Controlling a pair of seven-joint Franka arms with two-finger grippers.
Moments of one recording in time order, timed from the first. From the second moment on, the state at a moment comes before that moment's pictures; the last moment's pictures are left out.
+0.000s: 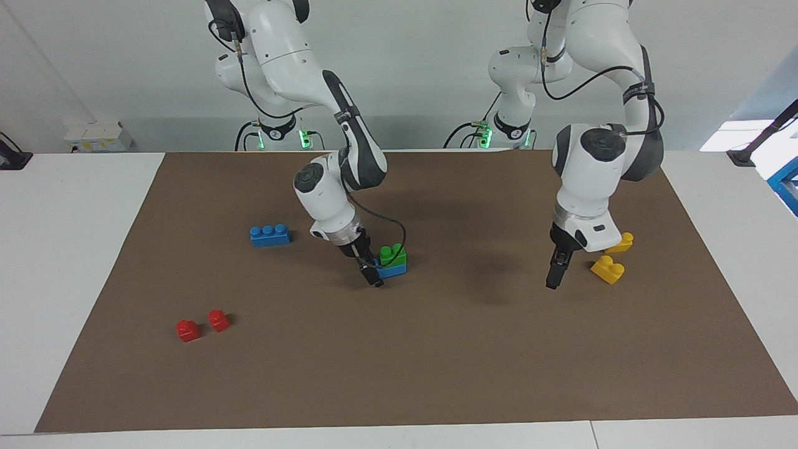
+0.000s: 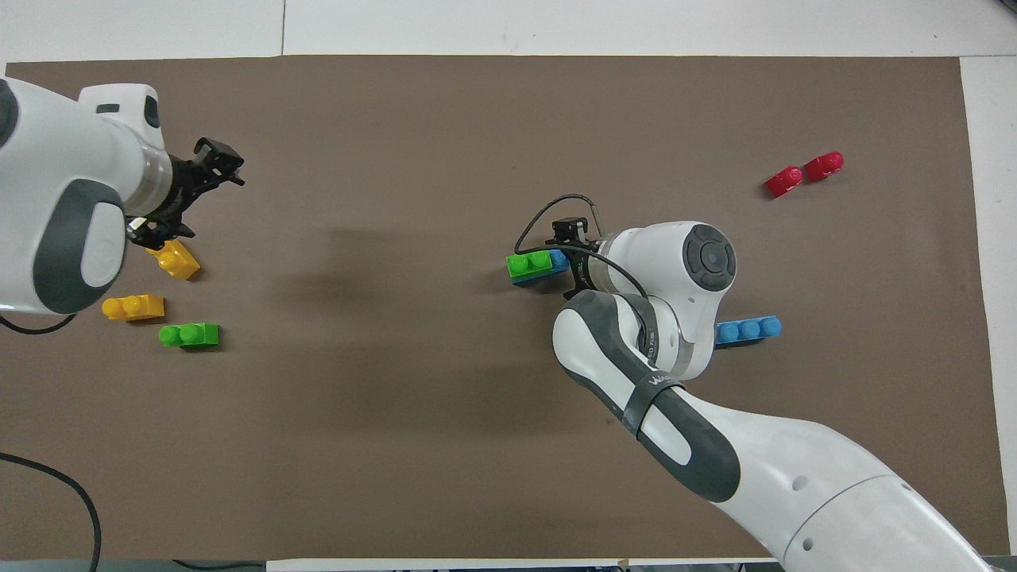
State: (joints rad) left arm 0.14 0.19 -0.25 -1.77 0.08 2.05 -0.82; right arm 0.44 0.42 0.00 -2.00 0.60 2.61 1.22
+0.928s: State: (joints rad) left arm 0.22 0.03 -0.23 -1.64 0.03 1.69 -0.18; right arm 0.23 0.24 -0.01 -1.94 0.40 2.15 1.02
